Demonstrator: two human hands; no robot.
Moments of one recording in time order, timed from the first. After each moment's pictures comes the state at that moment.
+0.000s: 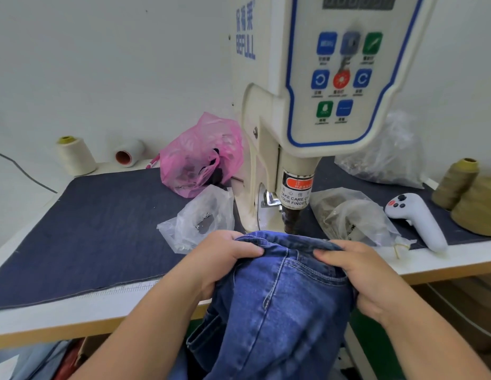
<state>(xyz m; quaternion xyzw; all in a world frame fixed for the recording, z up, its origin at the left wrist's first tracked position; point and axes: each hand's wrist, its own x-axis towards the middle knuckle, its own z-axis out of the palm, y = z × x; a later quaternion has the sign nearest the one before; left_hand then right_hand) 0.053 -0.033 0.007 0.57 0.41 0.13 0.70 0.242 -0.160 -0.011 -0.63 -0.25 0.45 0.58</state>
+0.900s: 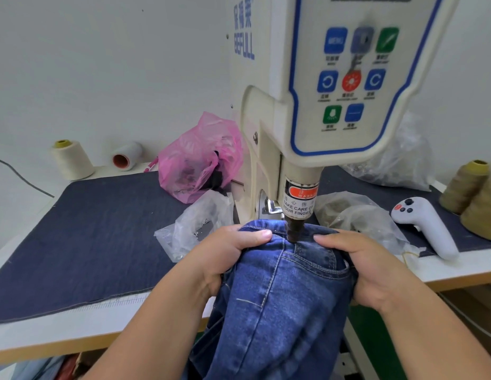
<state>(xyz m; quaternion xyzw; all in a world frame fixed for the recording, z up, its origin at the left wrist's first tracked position) 0.071 -0.014 0.005 0.51 0.34 0.15 0.78 0.257 -0.135 0.001 -0.52 -0.24 0.57 0.59</state>
